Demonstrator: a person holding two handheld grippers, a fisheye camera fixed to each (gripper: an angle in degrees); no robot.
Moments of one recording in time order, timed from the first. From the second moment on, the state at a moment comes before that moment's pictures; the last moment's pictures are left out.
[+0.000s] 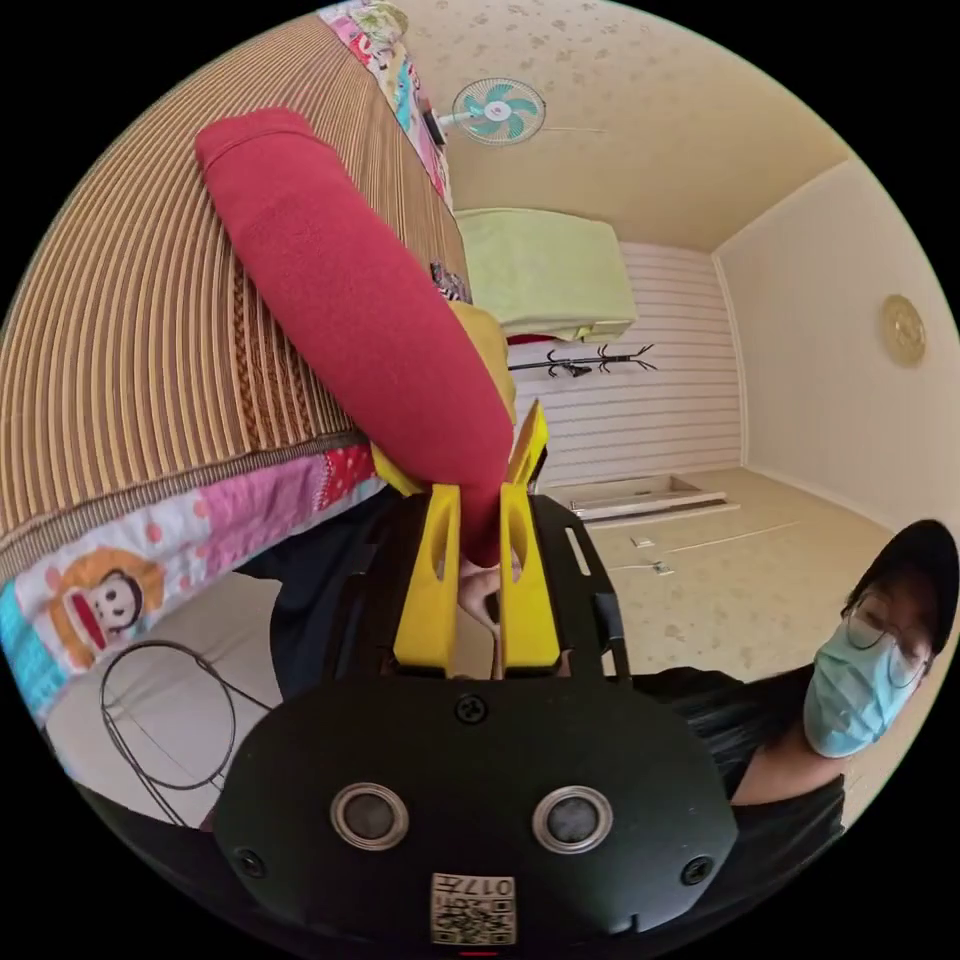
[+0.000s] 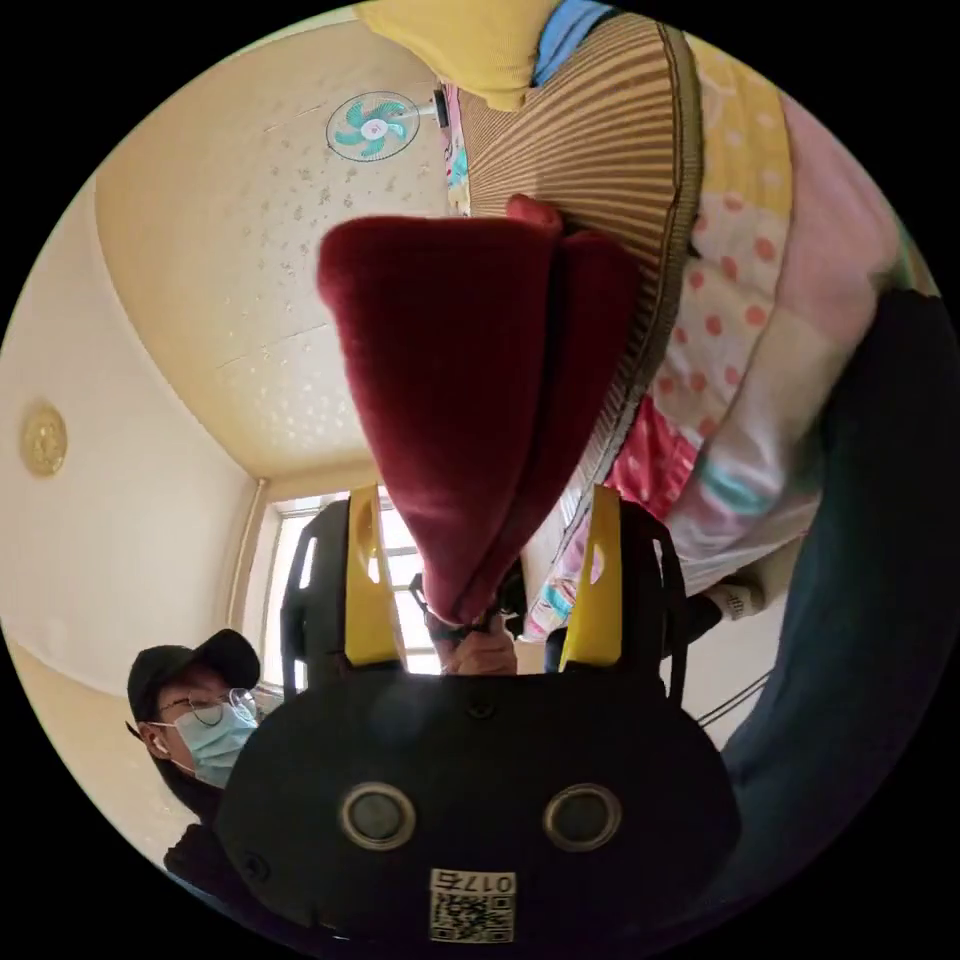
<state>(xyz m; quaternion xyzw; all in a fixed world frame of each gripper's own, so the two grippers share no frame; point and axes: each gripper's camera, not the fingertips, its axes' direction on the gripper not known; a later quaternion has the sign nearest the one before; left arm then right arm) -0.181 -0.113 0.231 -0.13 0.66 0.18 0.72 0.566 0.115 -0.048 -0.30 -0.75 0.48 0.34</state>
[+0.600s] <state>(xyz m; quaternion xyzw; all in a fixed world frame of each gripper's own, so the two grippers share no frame) -0.566 0.023 0.156 0.20 0.50 -0.06 0.84 0.434 -0.213 -0.321 -0.10 -0.96 0.21 0.15</state>
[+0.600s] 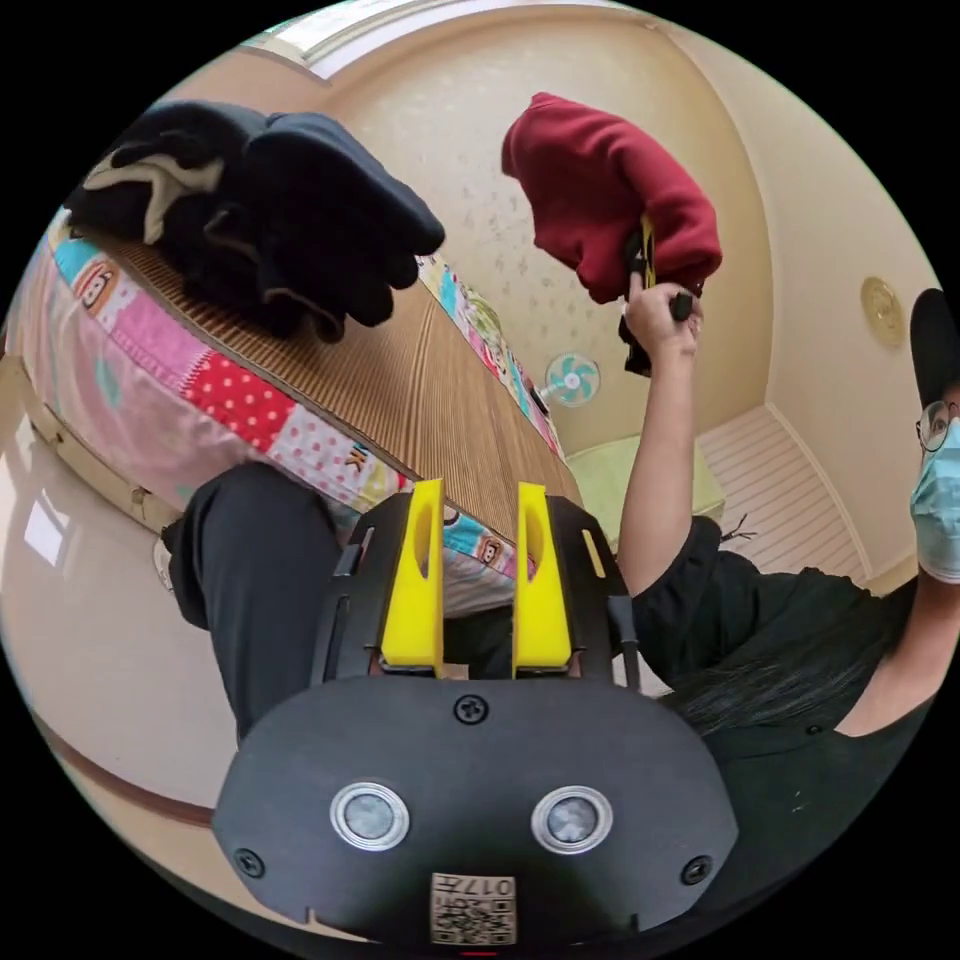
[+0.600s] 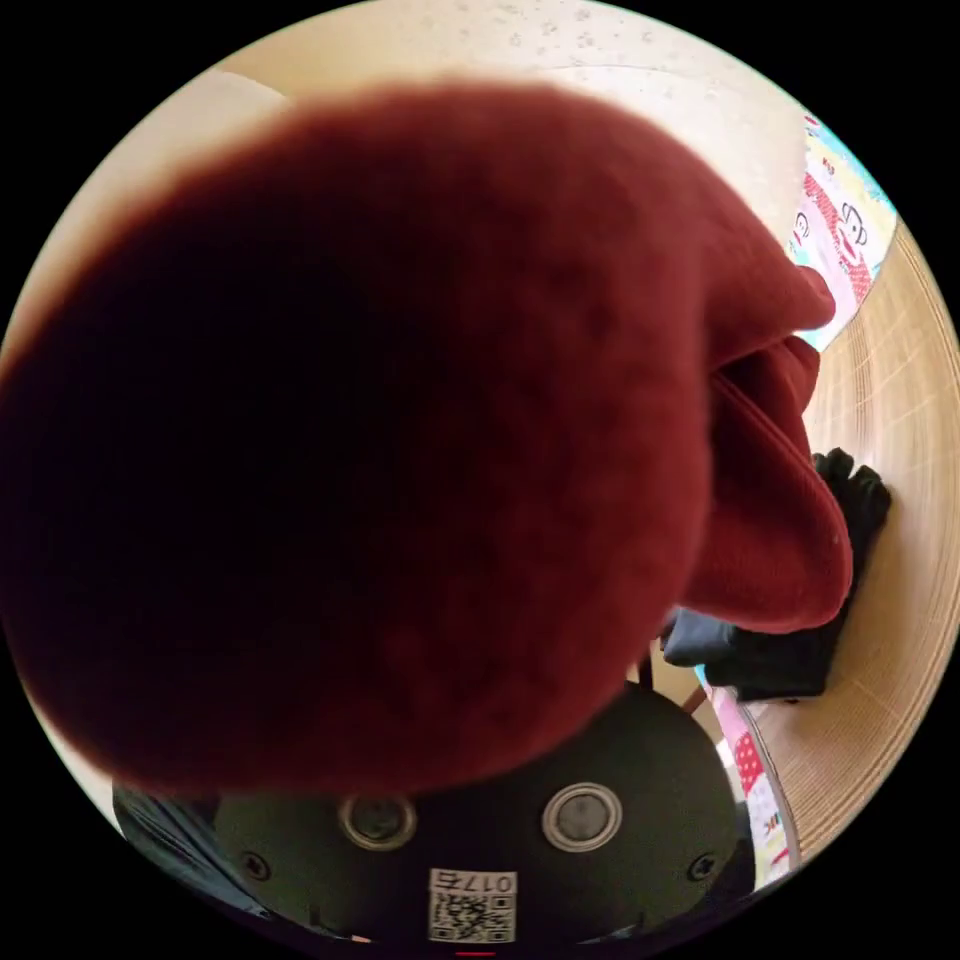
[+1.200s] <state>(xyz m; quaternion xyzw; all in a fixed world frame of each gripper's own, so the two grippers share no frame) -0.519 0.034 0.187 0.21 0.28 -0.07 0.93 0.287 0.043 -0.434 -0.15 -0.86 -0.09 0.49</state>
